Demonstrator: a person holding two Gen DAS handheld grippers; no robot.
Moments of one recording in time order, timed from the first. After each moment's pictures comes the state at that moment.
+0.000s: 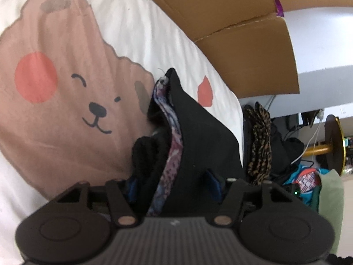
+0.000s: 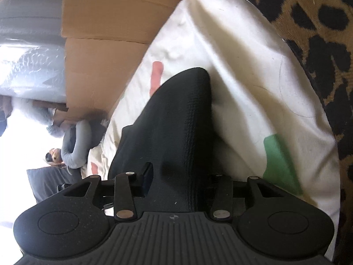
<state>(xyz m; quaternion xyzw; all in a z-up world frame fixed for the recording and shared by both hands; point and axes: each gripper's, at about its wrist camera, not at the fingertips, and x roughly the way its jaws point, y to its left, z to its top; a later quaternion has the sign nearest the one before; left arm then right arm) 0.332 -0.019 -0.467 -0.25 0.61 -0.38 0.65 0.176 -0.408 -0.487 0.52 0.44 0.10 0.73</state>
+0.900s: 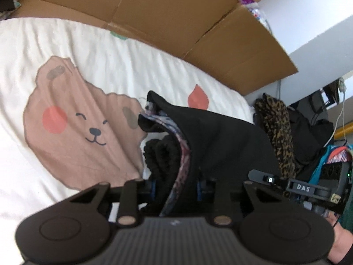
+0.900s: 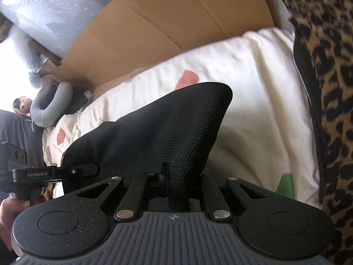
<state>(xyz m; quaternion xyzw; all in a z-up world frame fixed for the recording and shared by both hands) 0.291 -0.029 -0.370 -0.12 0.56 -0.33 0.75 0.176 -0.360 -0.384 0.30 0.45 0.08 0.84</state>
